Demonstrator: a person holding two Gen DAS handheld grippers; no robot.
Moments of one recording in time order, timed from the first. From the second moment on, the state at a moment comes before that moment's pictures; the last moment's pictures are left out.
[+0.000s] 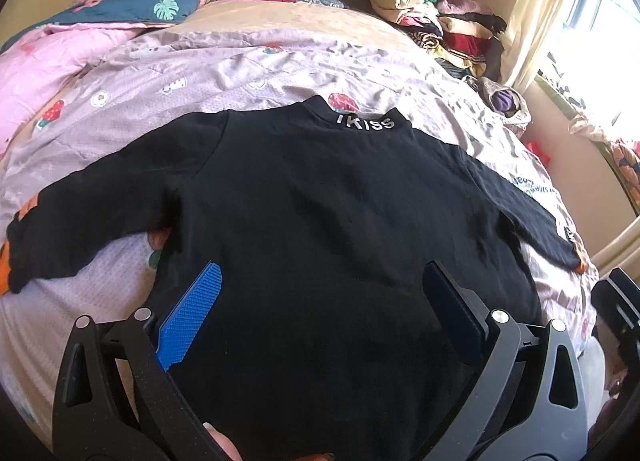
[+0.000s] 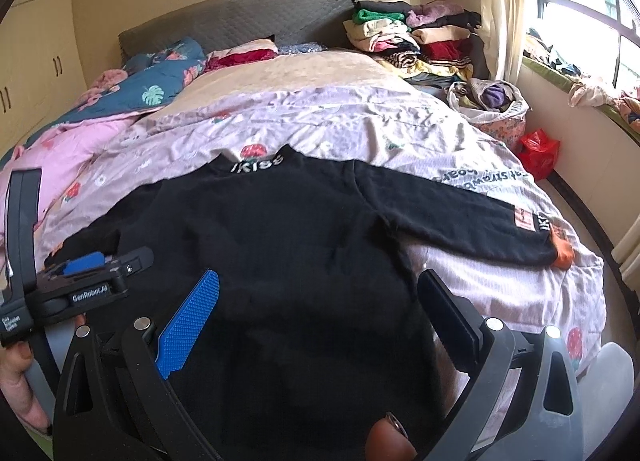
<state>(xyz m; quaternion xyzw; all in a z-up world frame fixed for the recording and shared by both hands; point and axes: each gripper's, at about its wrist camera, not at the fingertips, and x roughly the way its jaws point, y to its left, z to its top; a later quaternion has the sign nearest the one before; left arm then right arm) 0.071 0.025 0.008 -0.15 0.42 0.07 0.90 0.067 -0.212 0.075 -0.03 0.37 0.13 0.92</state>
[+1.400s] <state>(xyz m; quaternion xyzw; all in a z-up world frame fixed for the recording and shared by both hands) 0.206 -0.047 0.026 -0.14 0.42 0.03 0.90 0.187 -0.378 0.051 0.13 0.39 -0.05 0.91</state>
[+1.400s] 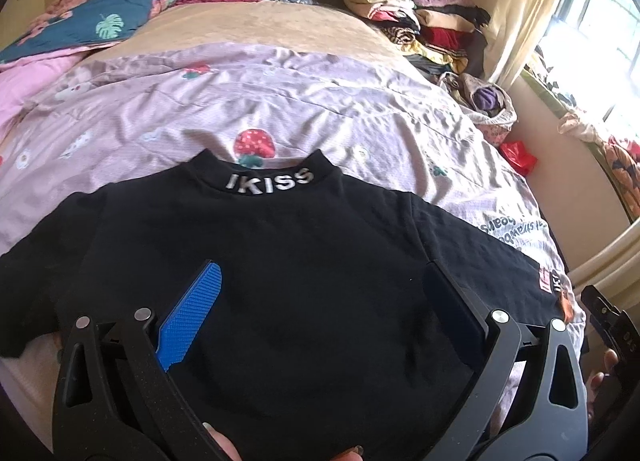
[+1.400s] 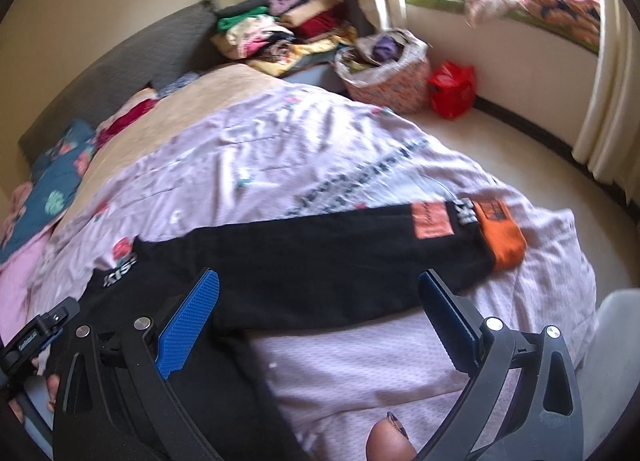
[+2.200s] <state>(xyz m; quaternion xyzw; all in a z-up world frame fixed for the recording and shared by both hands) 0.239 -0.086 -0.040 -0.10 0.48 0.03 0.87 0.227 -0.502 -0.046 0.27 0.45 -0.16 0.84</state>
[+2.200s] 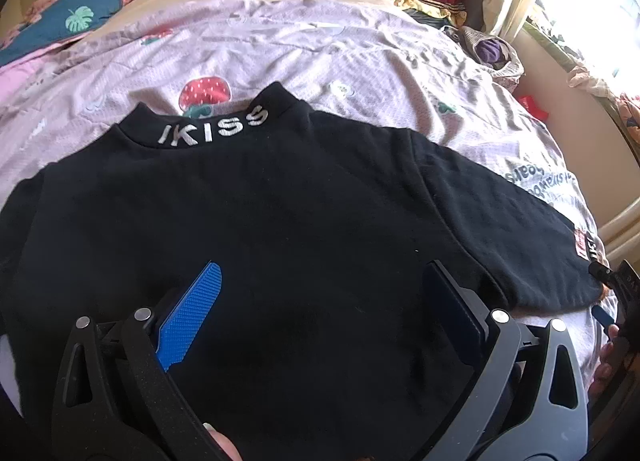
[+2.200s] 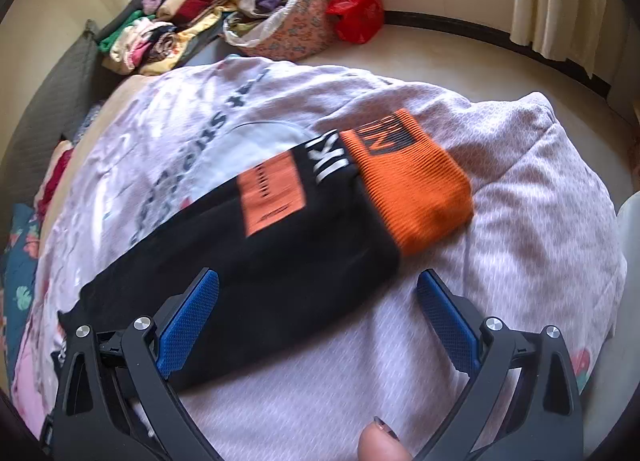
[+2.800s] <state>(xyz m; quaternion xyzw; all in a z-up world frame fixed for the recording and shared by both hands) 0.230 -0.049 -0.008 -0.12 0.45 0.04 0.88 0.217 -0.488 0.030 0.27 0.31 -0.04 0.91</state>
